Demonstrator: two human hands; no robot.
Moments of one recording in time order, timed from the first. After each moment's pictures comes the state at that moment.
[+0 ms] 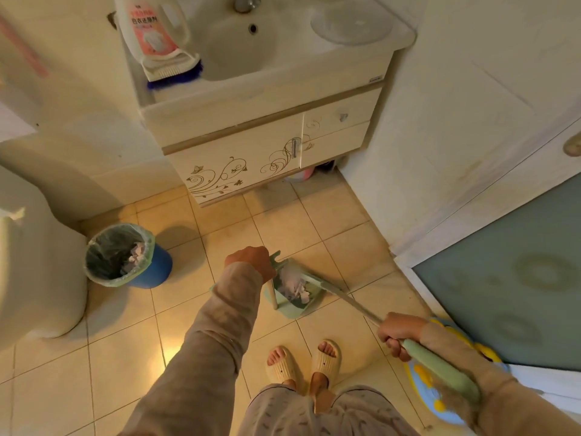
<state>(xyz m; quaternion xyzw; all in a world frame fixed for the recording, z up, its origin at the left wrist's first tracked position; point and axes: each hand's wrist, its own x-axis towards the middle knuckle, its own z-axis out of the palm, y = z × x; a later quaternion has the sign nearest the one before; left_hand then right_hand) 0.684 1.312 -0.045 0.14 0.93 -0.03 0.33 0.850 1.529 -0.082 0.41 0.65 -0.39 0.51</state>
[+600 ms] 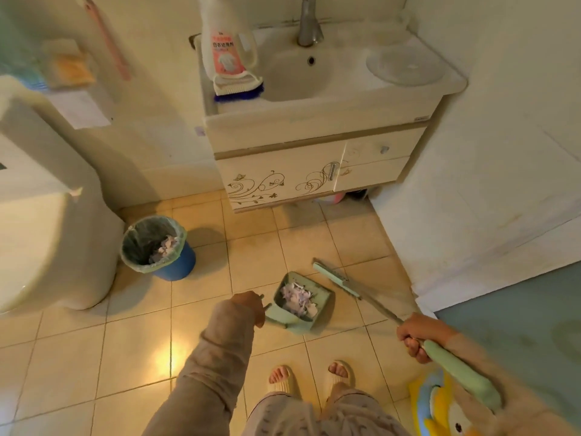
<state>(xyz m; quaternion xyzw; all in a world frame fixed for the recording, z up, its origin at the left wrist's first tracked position) 0.723 1.245 -0.063 -0.06 0.89 0.10 0.43 0.815 1.545 -0.067 0.44 0.65 -0.46 0.43</state>
